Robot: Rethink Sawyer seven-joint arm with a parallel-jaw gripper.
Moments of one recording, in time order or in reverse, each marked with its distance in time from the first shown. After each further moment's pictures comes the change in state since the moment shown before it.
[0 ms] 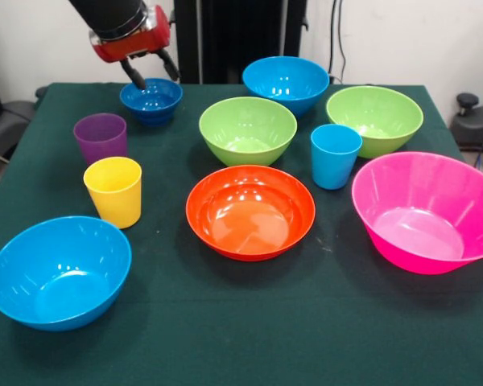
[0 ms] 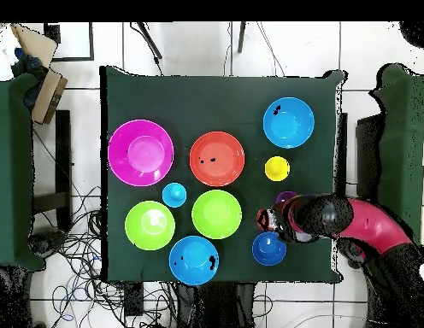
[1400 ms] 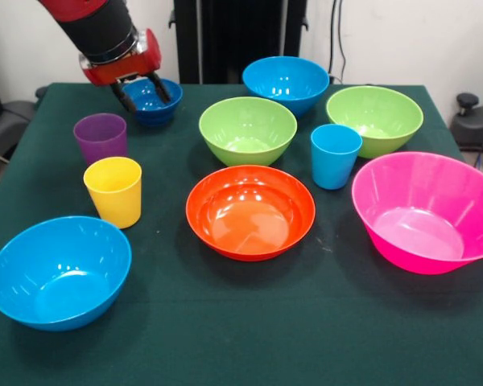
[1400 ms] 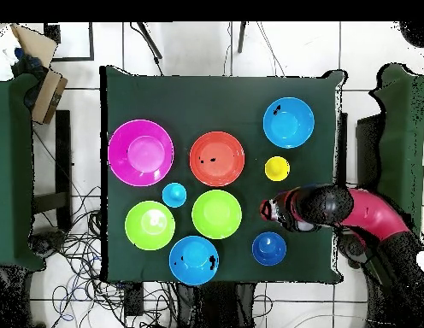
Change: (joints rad) arm -0.011 0.081 0.042 -0.091 -0.078 0.028 0.000
